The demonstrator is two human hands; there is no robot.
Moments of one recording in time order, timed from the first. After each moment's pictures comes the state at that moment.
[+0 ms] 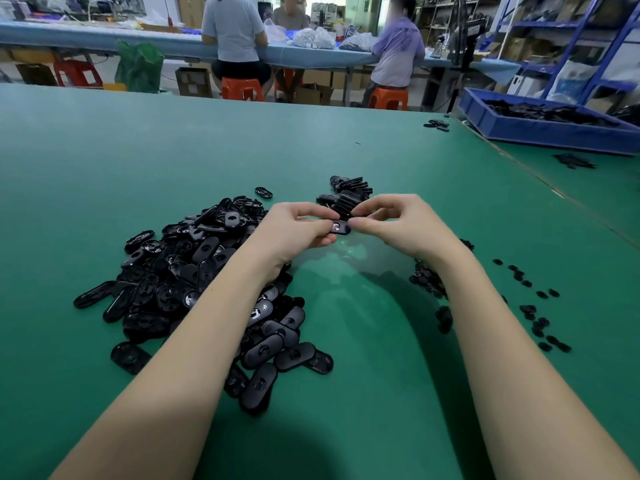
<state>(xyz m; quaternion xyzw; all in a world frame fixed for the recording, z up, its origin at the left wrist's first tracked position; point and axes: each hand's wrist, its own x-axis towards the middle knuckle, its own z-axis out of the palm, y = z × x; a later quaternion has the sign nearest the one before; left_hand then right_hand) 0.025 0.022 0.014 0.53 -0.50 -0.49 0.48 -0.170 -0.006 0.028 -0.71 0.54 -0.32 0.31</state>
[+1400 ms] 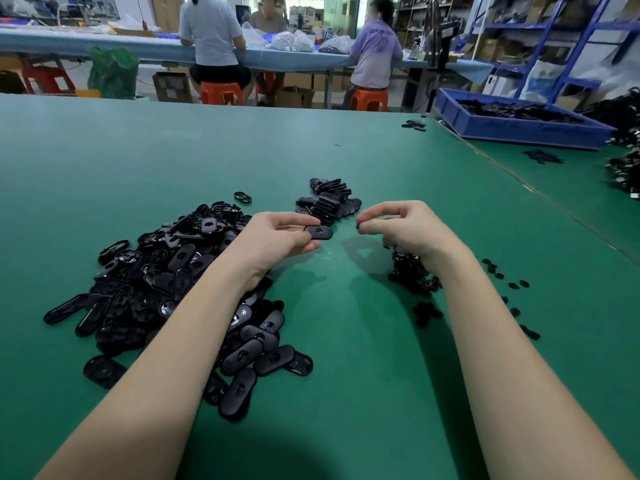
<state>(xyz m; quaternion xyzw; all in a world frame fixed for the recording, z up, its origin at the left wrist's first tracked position) 0.022 0.023 0.010 0.52 -0.48 -0.53 0.47 -0.194 0.002 0.032 -0.60 0.61 -0.34 0.39</state>
